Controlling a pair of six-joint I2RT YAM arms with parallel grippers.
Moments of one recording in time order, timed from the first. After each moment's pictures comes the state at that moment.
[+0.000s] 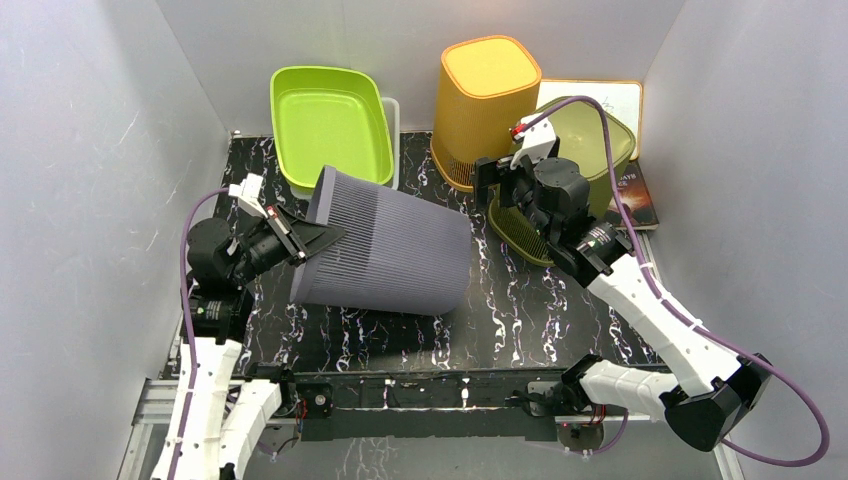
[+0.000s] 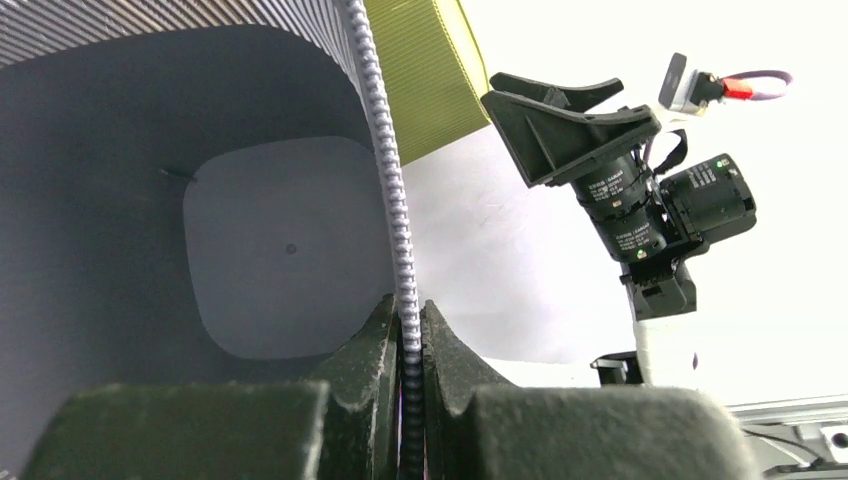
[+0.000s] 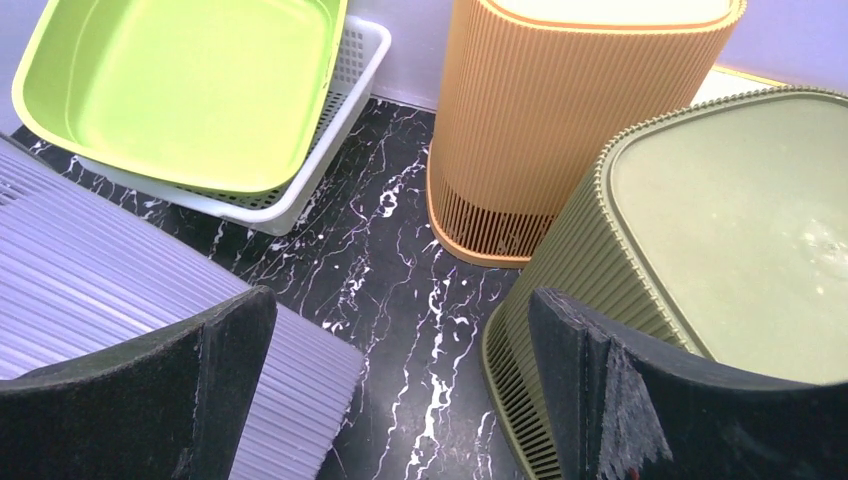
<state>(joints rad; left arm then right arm) -0.04 0.68 0.79 -0.18 0.79 -1.01 0.59 1.10 1.19 -0.24 0.26 0.03</state>
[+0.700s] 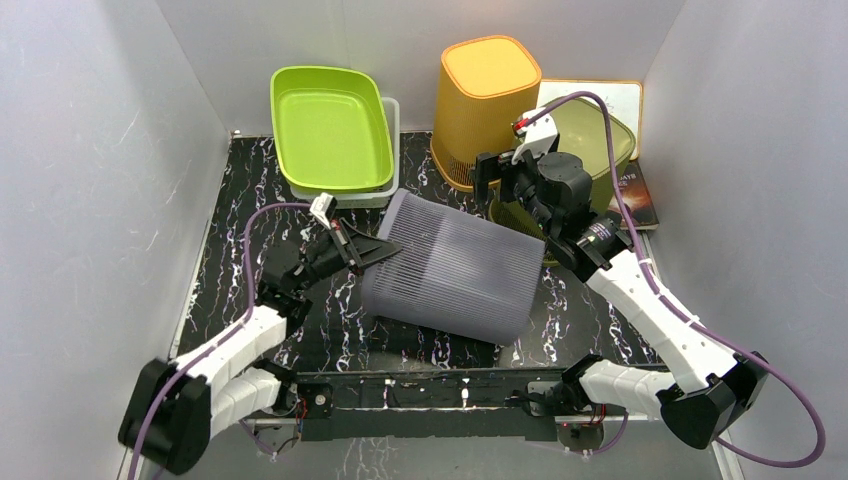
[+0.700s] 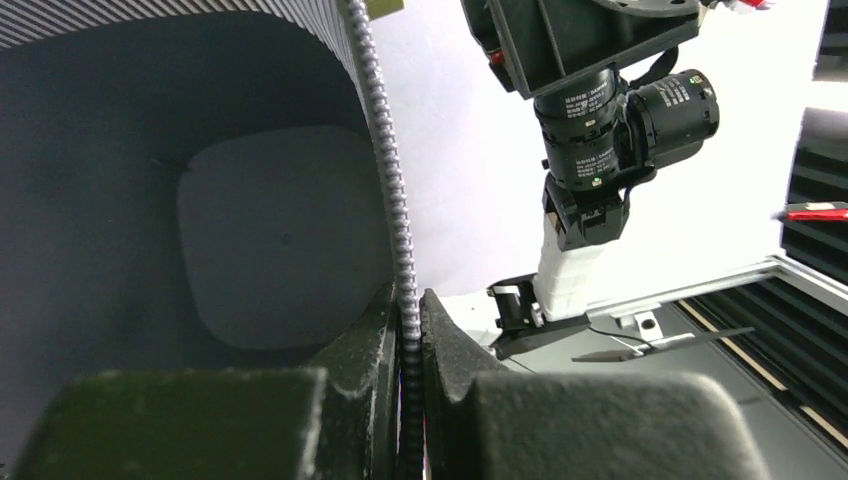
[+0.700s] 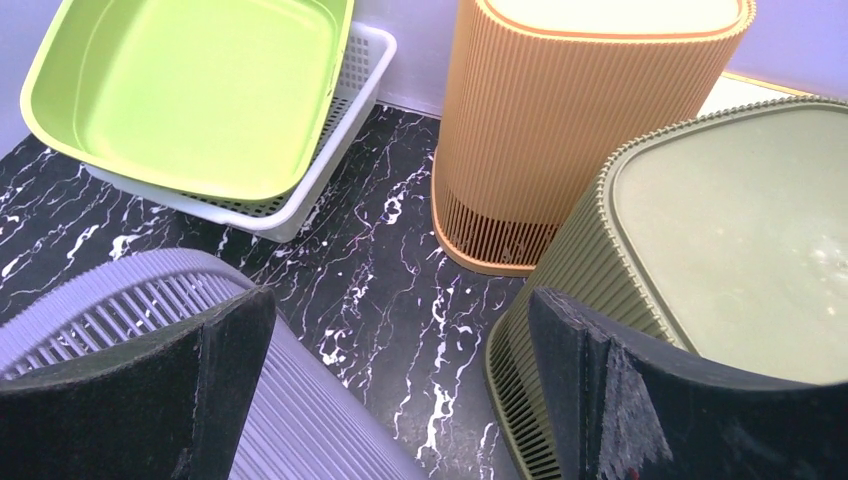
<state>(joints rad) -0.42 1.01 0.39 0.81 0.66 -1.45 0.56 1.11 1.20 -0.22 0.21 0.03</state>
